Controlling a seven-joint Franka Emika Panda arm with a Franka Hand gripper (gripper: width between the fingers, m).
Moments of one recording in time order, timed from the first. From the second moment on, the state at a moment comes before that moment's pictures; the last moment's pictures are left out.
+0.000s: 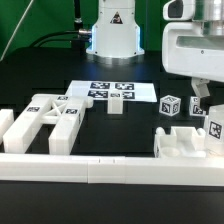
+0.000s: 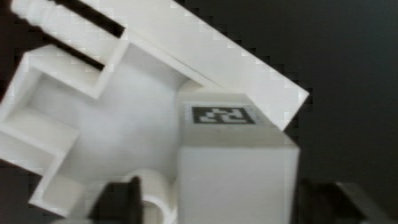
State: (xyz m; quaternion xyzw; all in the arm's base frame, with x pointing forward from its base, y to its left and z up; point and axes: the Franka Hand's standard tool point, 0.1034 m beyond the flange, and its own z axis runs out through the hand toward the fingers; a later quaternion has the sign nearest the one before) arm 0.644 0.114 0.088 -0.89 0.44 -0.05 0.06
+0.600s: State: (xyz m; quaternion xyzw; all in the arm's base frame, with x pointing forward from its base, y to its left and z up) arm 0.643 0.111 0.088 -0.97 0.22 -0.06 0.04
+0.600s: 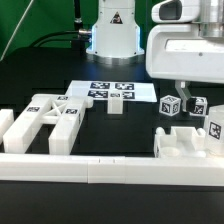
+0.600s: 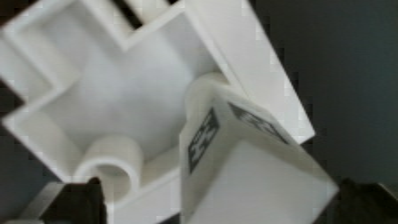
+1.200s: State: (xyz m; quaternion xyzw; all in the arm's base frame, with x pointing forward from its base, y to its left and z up) arm 0.644 0.116 0.088 -1.00 -0.01 -0.07 0.02
